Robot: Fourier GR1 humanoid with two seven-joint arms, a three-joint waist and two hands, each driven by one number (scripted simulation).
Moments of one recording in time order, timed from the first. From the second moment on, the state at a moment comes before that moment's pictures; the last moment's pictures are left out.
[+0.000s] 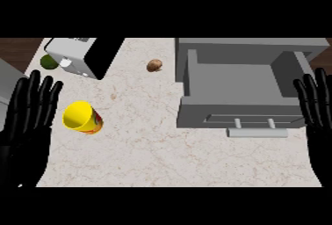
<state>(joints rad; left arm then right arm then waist) 0.00 0.08 -0.05 -2.10 0.02 -0.01 -0.02 -0.01 -0.13 0.00 -2.10 -0.01 0.01 0.00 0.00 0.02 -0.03</state>
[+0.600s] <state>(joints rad) -0.05 0.18 0.21 -1.88 0.35 -0.13 0.05 -0.04 -0.14 0.03 -2.05 -0.05 0.08 0.08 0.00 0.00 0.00</state>
